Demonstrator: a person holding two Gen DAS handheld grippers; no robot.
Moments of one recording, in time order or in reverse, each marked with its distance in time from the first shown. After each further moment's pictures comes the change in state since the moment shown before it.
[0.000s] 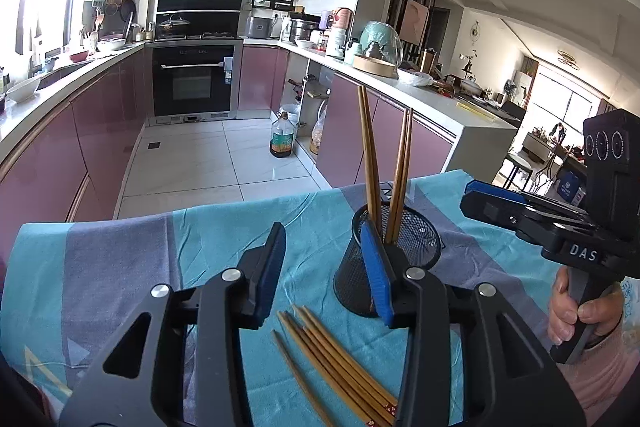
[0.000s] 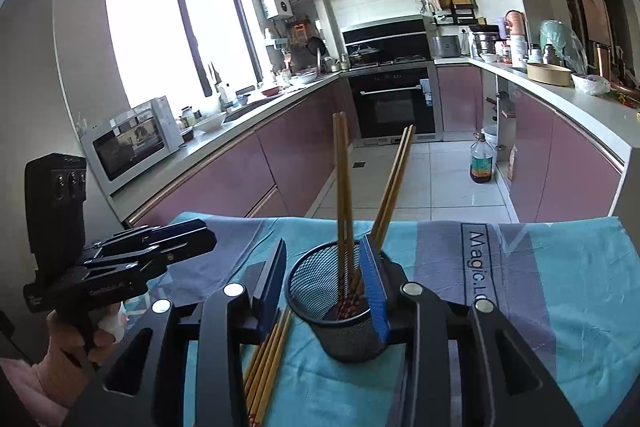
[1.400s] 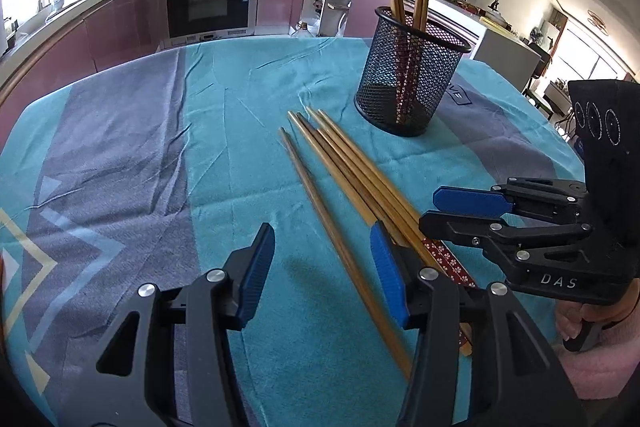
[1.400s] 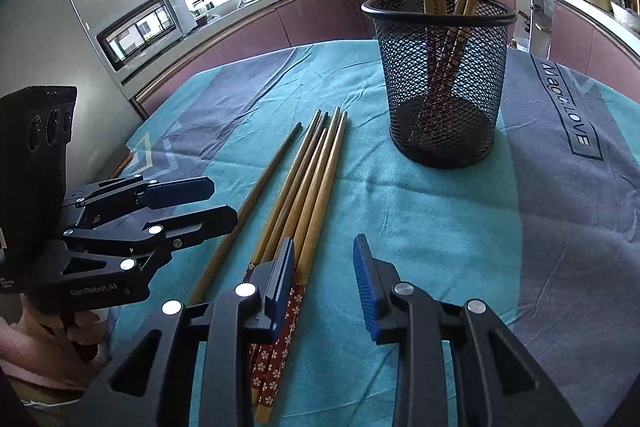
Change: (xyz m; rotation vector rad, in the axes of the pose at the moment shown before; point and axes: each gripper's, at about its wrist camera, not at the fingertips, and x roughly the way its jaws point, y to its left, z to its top) left arm 0.008 0.005 -0.145 -0.035 0.298 0.063; right arm 0.051 0.040 -0.121 -0.008 0.374 0.044
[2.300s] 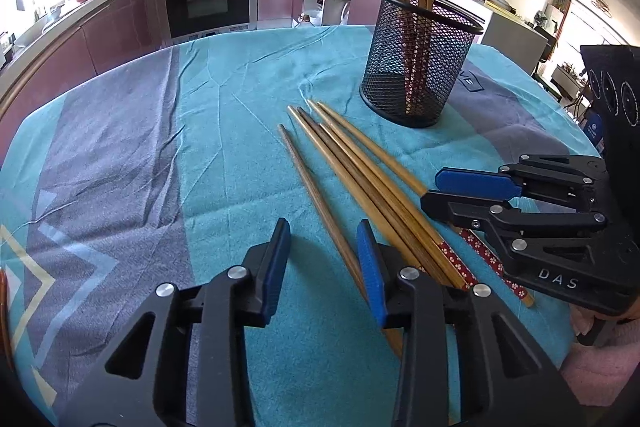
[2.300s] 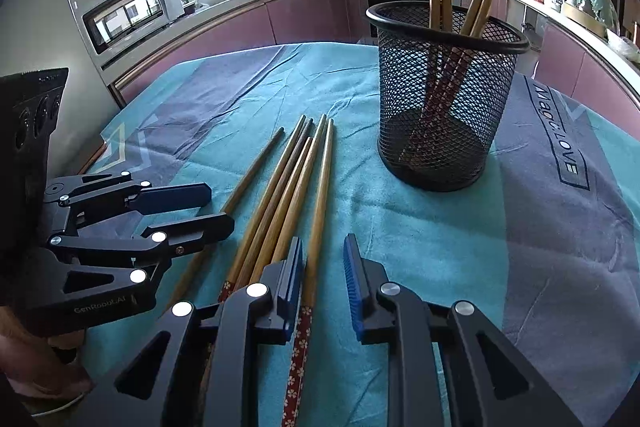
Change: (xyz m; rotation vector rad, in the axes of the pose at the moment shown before) left arm 0.021 -0.002 0.005 0.038 0.029 0.041; right arm 0.014 0.008 0.012 -0.061 0.006 -0.108
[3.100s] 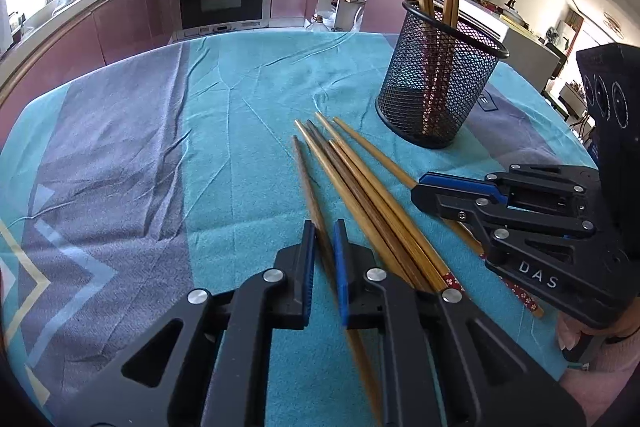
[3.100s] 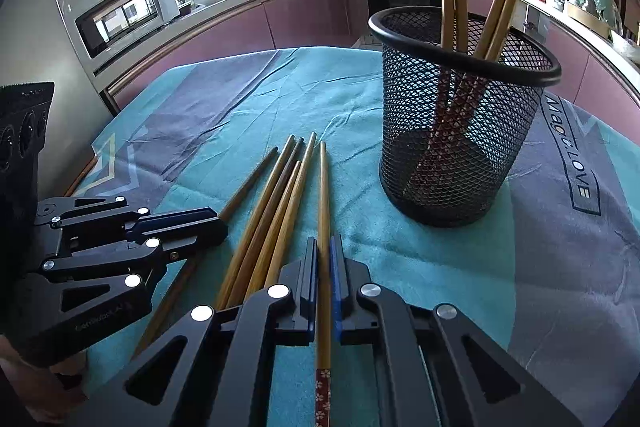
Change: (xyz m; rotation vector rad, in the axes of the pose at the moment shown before) left arm 0.010 0.007 0.010 -0.072 -0.003 0.007; right arm 0.015 -0.005 0.021 0.009 0.007 0.003
